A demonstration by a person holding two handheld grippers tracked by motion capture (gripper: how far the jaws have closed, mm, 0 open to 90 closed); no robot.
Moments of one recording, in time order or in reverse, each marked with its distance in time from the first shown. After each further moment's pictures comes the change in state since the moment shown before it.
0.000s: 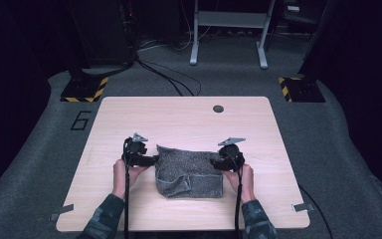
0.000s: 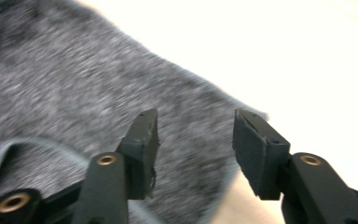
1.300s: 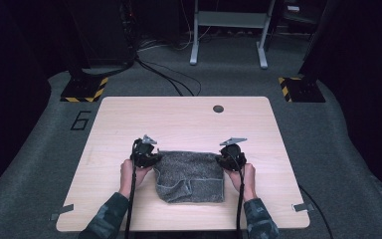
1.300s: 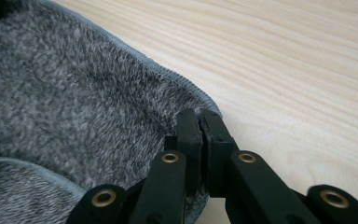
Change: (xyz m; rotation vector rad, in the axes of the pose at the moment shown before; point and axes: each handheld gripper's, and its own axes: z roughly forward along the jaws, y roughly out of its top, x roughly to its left) left arm -0.022 -0.006 0.012 0.037 -0.060 0.072; right arm 0.003 -0.006 -0.006 0.008 -0.004 -0.005
